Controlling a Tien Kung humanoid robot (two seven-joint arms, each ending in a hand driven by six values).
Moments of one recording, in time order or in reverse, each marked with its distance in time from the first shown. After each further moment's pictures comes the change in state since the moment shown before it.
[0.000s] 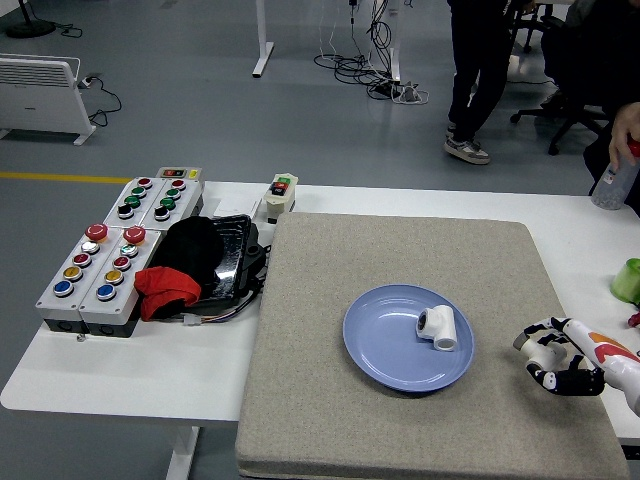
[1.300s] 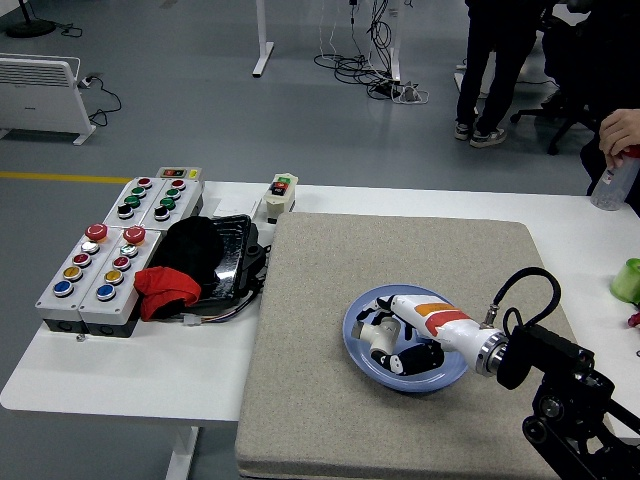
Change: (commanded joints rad) left arm 0.021 -0.001 -0.010 -0.002 0.011 0.002 0.009; right arm 0.342 0.127 -0.478 -0.144 0.018 -0.063 0.126
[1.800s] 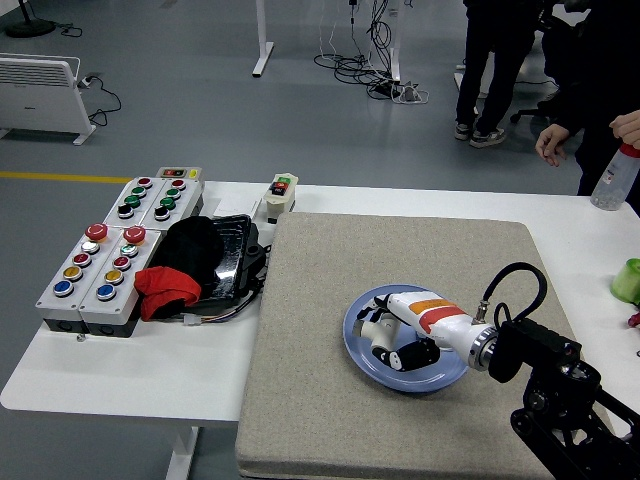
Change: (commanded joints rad) left arm -0.007 0.001 0.010 -0.001 -0.014 -0.002 -0.006; right arm 0.028 0.017 -0.004 -0.051 -0.087 0.016 0.002
